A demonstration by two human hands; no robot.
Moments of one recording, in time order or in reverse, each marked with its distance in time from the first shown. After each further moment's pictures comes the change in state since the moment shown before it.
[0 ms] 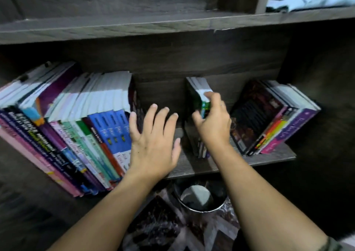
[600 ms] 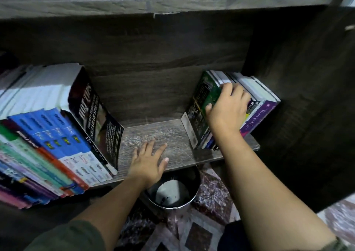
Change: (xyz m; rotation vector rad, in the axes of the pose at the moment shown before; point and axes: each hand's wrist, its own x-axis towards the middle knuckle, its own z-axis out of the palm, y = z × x) left_hand -0.028 0.055 0.141 -0.265 -0.737 -0.064; right_hand 0.051 0.084 -0.069 -0.613 0.177 0.053
